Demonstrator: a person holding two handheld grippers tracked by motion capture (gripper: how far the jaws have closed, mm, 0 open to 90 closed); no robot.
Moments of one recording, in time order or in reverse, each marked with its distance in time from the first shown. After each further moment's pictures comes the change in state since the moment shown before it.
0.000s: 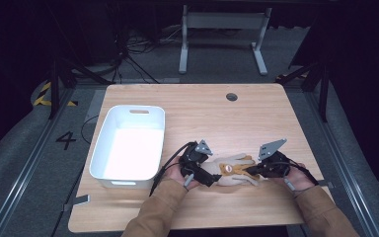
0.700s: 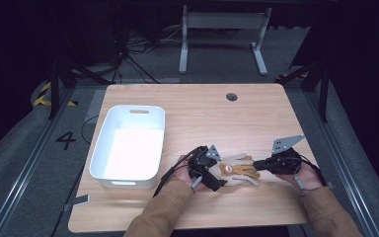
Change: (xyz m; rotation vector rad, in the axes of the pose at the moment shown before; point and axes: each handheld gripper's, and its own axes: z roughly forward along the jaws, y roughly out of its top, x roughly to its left) left arm -0.004 0.001 0.037 0.061 -0.012 0.099; right arm -0.009 -0.013 -0.028 -0.143 0.000 0.086
